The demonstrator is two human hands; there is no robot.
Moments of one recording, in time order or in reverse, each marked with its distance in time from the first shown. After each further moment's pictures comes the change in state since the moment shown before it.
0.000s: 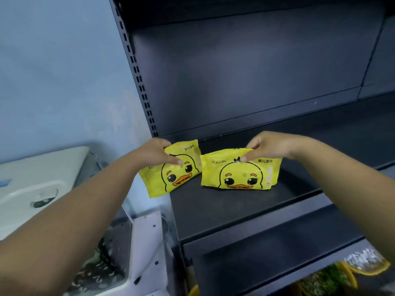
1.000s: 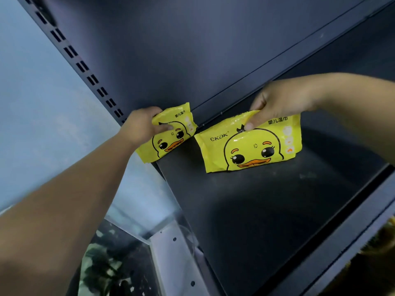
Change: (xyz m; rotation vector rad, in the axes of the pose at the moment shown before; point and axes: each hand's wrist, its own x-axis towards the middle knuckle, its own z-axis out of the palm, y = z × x) left_hand 0.154 -0.038 -0.022 0.455 0.246 0.393; right_hand 0.069 -0.005 0.001 -0.010 0.074 0.113
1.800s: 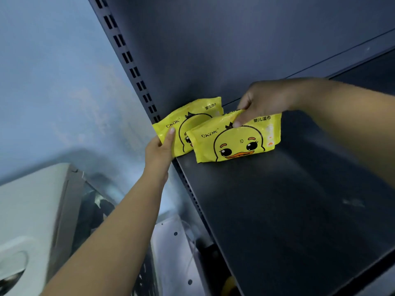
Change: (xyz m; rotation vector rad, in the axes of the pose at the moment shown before) left_hand -0.058 -0.020 0.063 -1.143 0.309 -0.656; right_hand 0.077 -0.058 0.009 -0.163 -0.061 -0.143
